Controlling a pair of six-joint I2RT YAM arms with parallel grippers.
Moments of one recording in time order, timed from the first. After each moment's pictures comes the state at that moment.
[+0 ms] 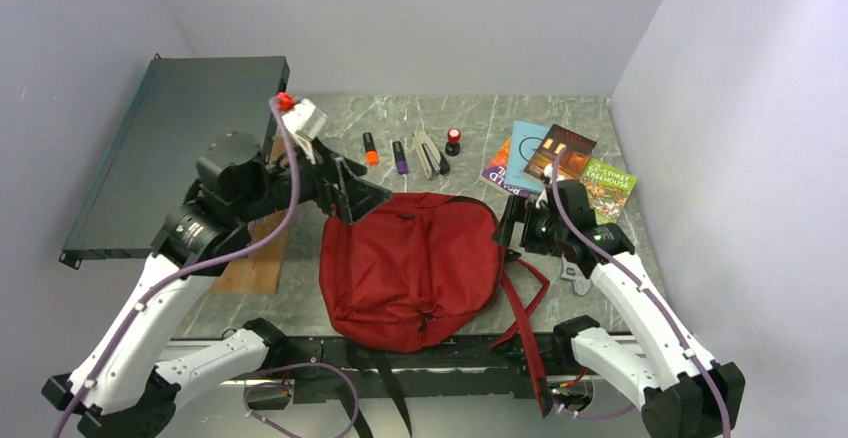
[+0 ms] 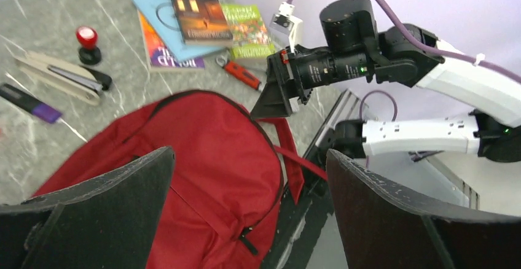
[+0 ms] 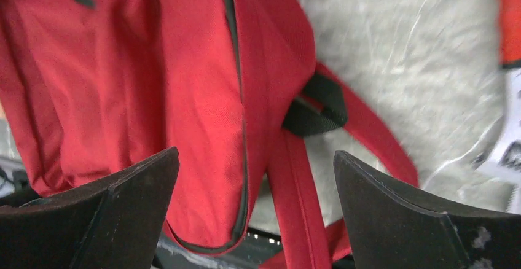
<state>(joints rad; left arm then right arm) -0.56 0.93 1.37 -0.55 0.46 -0.36 0.31 0.89 0.81 -0.73 -0.10 0.49</state>
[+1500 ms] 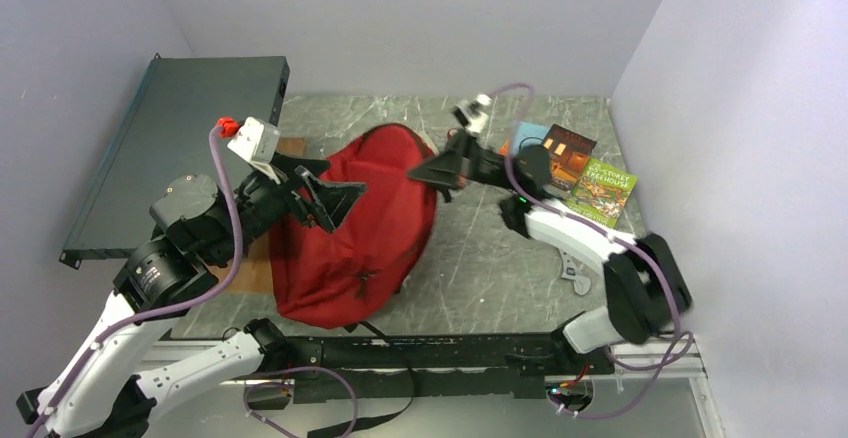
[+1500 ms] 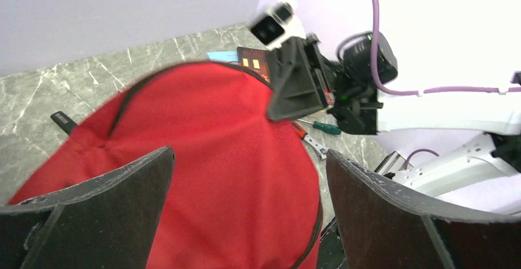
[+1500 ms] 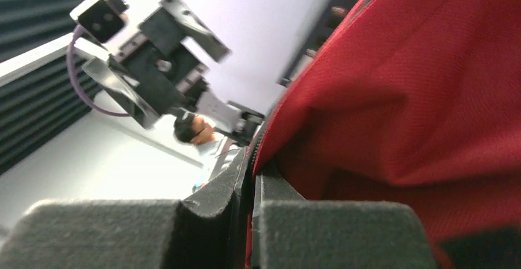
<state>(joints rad) -0.78 0.77 1.31 -0.54 -0.02 -0.34 0.57 1.50 0.95 1.08 -0.89 1.55</state>
